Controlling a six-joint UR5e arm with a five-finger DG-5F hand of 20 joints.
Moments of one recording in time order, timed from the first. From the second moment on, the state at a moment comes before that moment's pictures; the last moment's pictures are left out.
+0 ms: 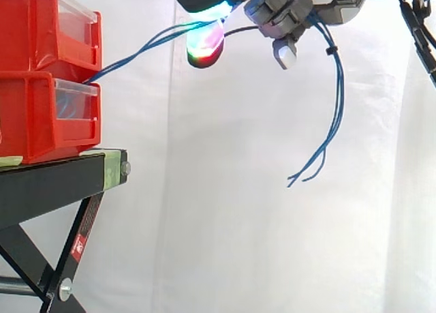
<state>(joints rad) 0.21 -1.78 -1.63 -2.70 -0.89 -0.94</state>
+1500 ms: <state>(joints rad) 0.24 -1.78 -1.63 -2.88 -0.88 -0.69</state>
